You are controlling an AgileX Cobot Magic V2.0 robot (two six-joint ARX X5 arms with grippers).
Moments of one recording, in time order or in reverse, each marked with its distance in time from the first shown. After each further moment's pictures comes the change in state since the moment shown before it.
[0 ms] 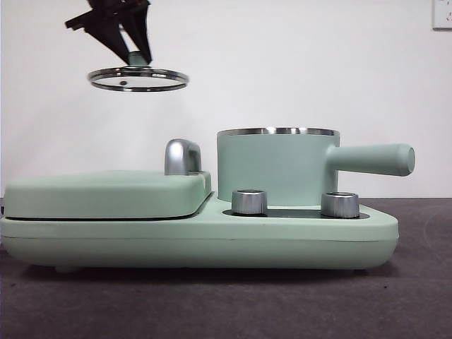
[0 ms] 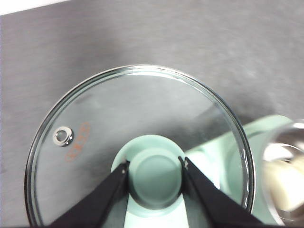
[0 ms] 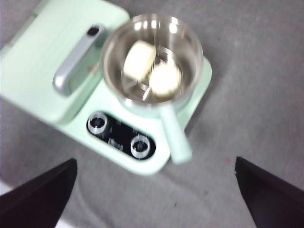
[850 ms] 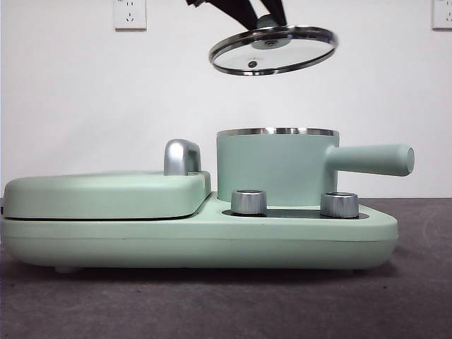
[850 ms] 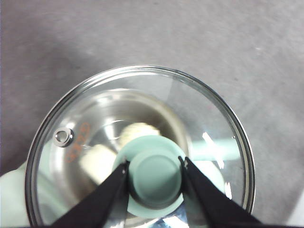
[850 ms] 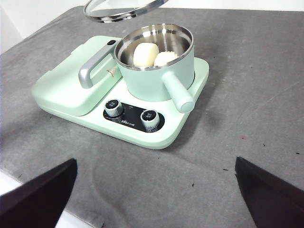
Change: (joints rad) left arm -0.444 0.000 0.000 -0.007 0.001 -0.029; right arm 0.029 -1.049 -0.747 0.174 0.003 0.136
